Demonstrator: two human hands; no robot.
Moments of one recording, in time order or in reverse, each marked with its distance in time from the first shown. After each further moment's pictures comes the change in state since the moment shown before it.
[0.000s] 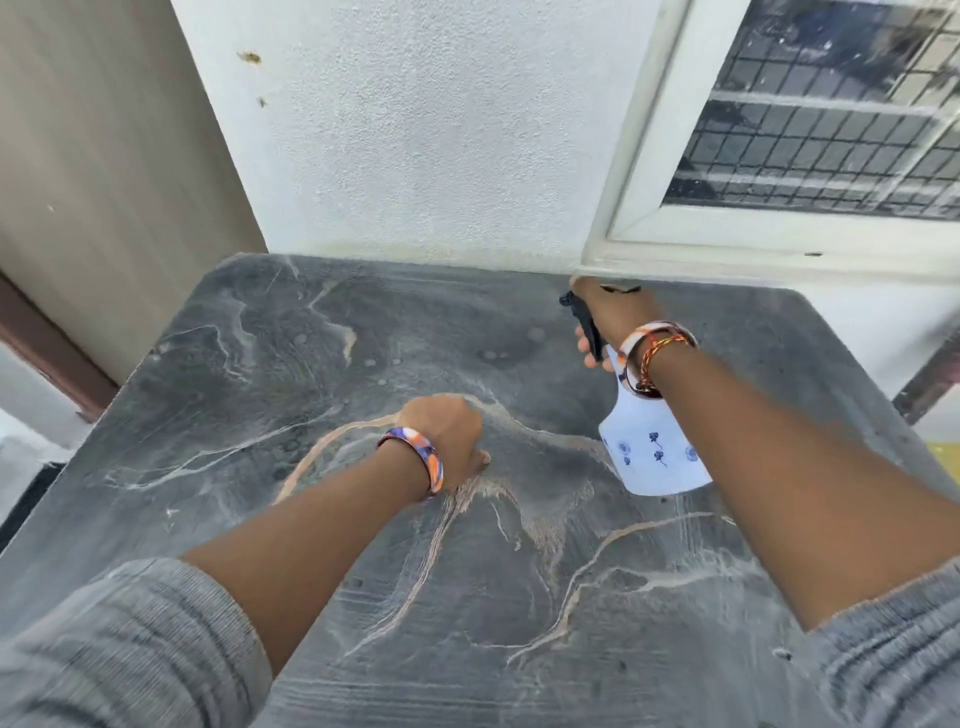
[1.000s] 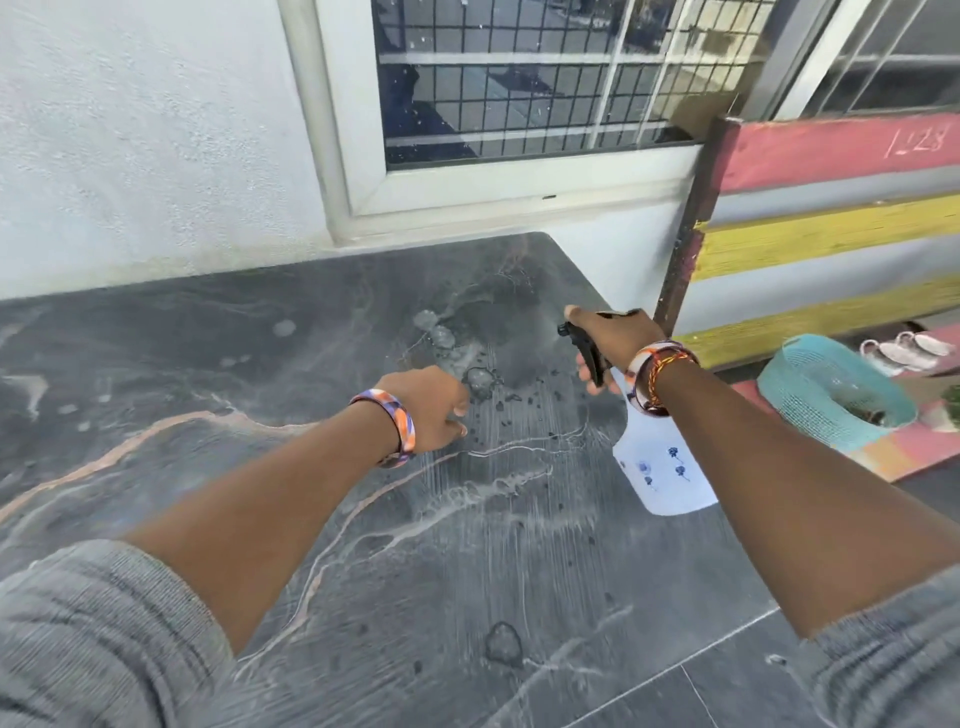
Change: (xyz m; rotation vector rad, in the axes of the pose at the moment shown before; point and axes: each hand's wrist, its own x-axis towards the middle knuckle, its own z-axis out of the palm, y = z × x) left_hand 0.073 0.199 -0.070 -0.145 -0.075 0.358; right_hand -0.050 0.115 -0.254 0.021 0.284 0.168
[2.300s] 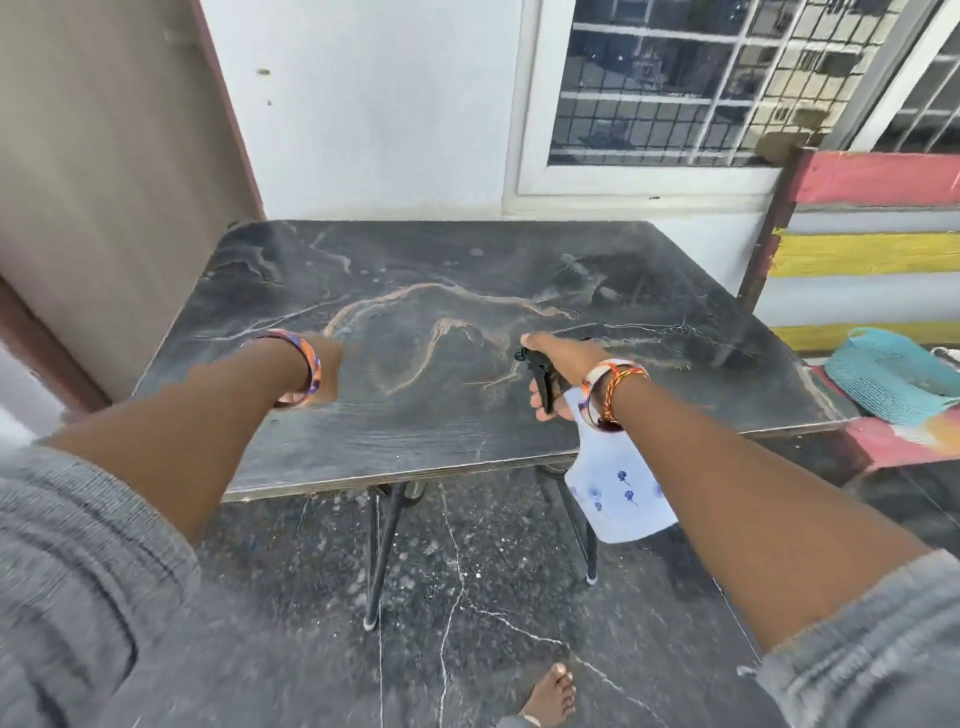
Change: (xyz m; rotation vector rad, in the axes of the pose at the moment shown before) left_hand -0.362 -0.129 0.068 0.405 -0.351 -0.499; right_hand -0.296 0.064 0.161 0.089 -0.359 0.000
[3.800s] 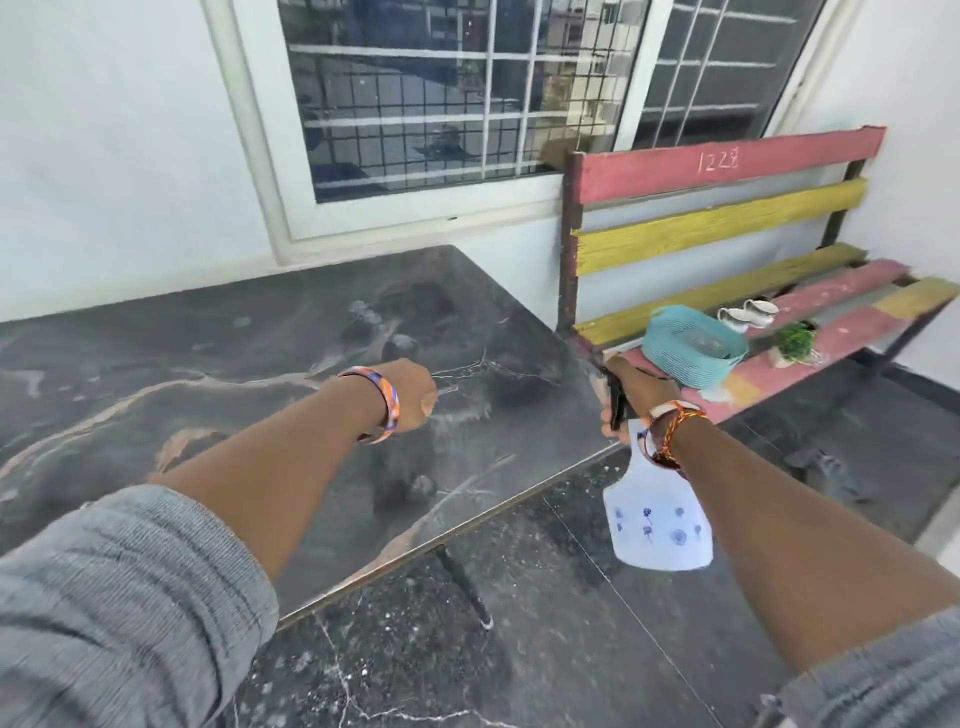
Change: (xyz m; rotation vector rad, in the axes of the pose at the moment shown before) left_hand 0.073 0.256 -0.228 -0.173 0.344 0.550; right_hand 0.029 0.050 -0.297 0.349 0.583 0.040
